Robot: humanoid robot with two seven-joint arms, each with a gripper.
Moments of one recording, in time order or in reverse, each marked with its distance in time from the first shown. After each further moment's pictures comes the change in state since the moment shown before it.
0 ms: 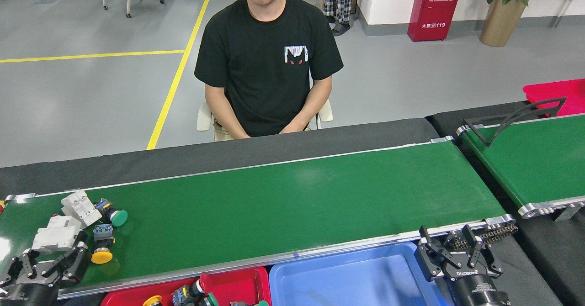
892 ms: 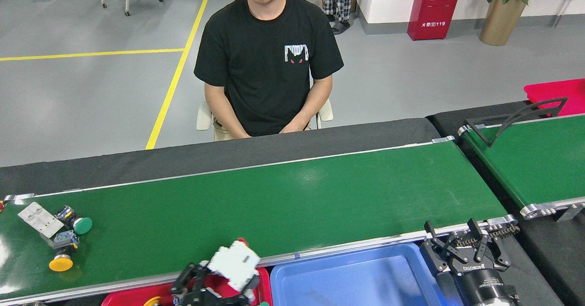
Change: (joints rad) left arm 0.063 -0.239 -0.687 -0.297 -0.274 0.103 -0.103; right arm -0.042 -0.048 -0.010 -0.010 -0.001 -0.090 -0.002
